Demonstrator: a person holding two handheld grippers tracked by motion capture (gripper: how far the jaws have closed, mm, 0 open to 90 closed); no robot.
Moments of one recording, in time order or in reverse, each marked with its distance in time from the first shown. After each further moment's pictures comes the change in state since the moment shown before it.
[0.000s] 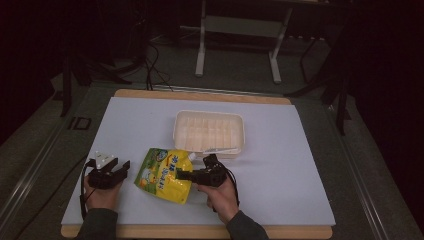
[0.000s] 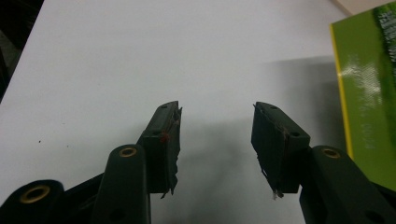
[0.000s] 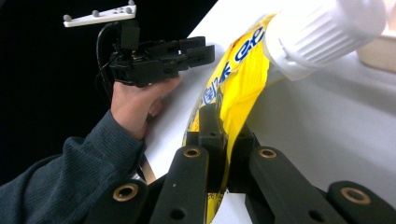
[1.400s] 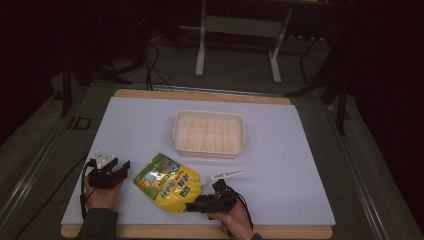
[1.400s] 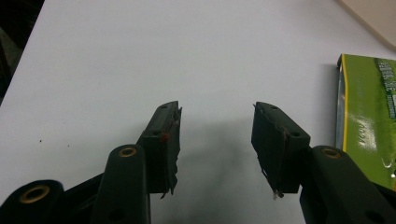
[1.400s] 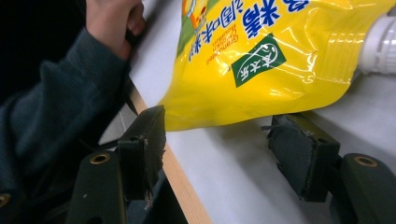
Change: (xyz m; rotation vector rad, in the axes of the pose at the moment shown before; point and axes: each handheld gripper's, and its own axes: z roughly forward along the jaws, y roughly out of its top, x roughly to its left) left arm 0.000 0.000 0.000 0.002 0.006 0.005; right arm -0.026 -0.072 -0.011 0.155 0.019 0.070
